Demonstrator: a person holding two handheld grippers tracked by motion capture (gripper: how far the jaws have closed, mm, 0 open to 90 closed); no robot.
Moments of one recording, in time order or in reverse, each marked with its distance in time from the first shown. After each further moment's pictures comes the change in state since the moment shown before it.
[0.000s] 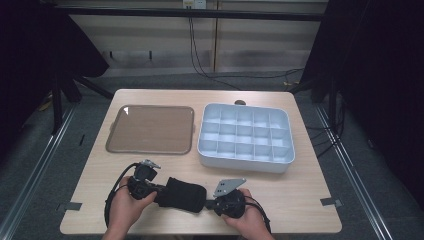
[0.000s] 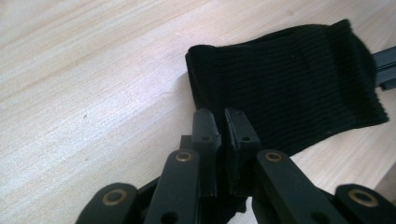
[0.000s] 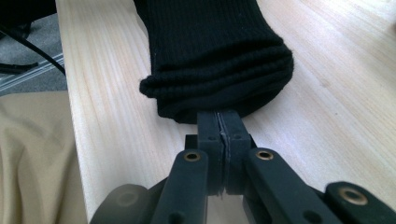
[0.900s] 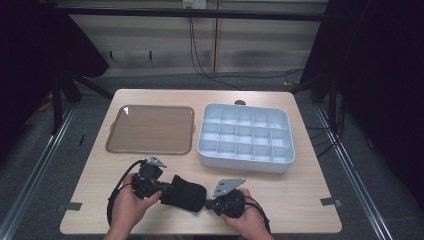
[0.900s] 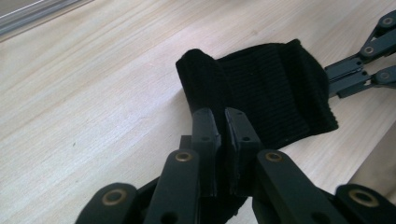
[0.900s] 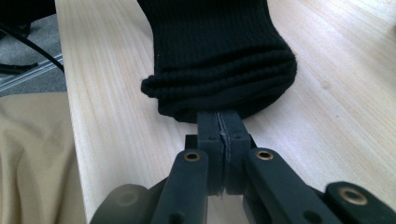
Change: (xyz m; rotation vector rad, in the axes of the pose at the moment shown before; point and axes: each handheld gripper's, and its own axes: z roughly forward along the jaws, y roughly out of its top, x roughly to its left) left arm -0.022 0.014 -0.012 -0.016 0.008 0.093; right arm 0.000 0.001 0.001 -0.005 0.002 -0.007
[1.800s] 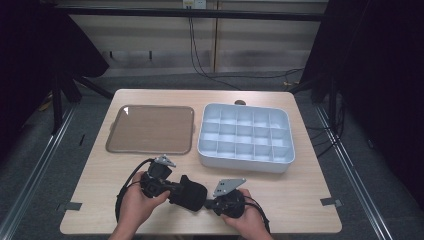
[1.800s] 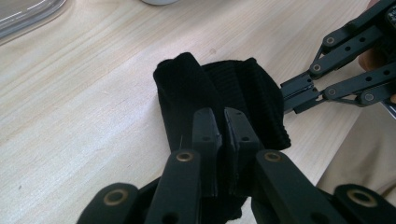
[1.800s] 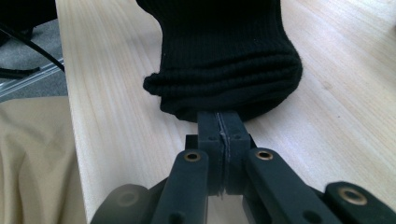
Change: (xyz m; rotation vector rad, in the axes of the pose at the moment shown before) left arm -0.013 0.014 0.006 -0.009 -0.091 0.056; right arm 0.000 -0.001 0.001 -0.010 0.002 0.020
